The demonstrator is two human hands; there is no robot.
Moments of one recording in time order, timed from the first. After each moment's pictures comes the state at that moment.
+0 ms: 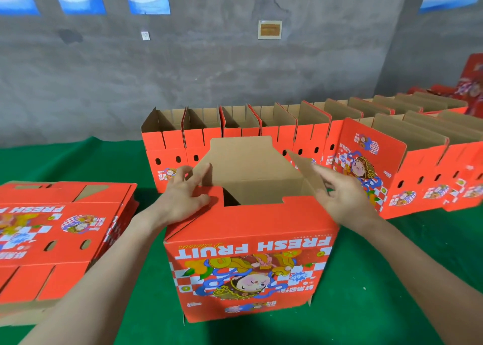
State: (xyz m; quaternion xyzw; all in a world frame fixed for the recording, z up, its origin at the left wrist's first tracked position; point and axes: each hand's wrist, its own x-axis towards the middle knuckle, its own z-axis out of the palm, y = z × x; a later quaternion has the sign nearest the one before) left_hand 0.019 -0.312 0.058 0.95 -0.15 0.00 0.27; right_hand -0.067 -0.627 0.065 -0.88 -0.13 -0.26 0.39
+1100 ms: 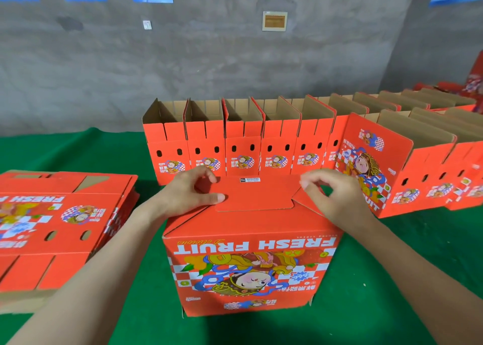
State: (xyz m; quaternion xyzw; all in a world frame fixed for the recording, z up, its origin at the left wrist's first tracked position) left_hand 0.006 -0.317 0.067 0.89 -0.20 -0.01 0.40; right_hand -0.073 -0.602 0.068 -0.87 -0.12 -0.32 0.36
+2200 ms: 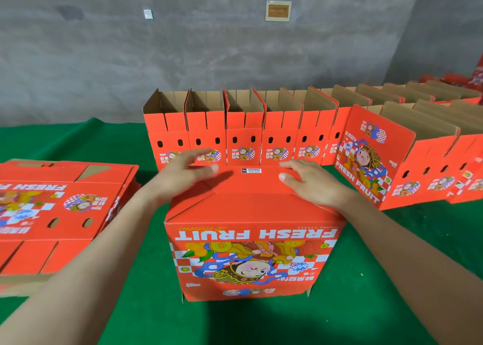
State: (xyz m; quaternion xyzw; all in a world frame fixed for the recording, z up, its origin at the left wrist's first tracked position) left_hand 0.003 -0.318 0.072 0.86 -0.13 0.00 0.49; right_hand -0.022 -0.604 0.056 -0.98 -0.08 -0.05 0.20
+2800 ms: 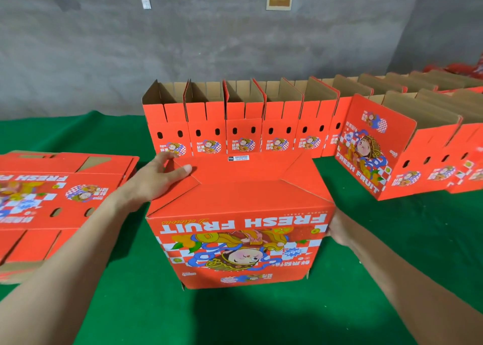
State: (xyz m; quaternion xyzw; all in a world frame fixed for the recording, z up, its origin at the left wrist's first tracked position) left_hand -0.006 -0.276 0.051 0.88 -0.03 0.00 0.48; right_hand -0.087 -0.610 0.002 -0.78 0.15 0.12 0.60
